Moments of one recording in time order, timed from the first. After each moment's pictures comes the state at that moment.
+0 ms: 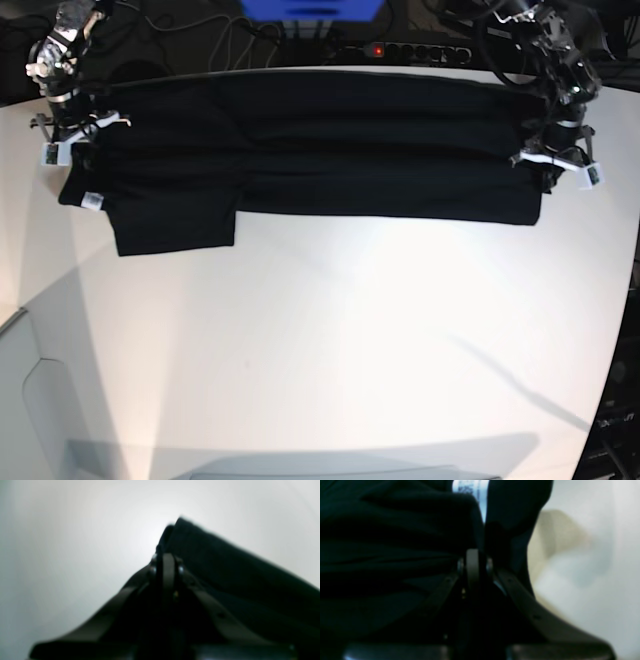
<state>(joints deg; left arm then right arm) 15.7 -7.8 -42.8 87.9 -24.2 -24.3 30.7 -20.6 3.4 42.3 86.0 4.5 39.2 -15.1</state>
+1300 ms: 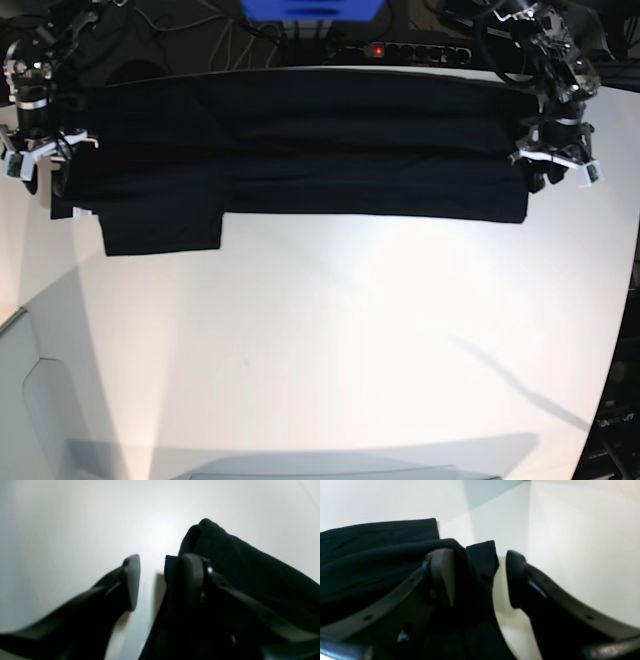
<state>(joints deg) 16.1 -7.6 -42.7 87.6 -23.9 -24.2 30.4 -18.2 0.3 51.3 99.3 3.5 39.9 -16.5</state>
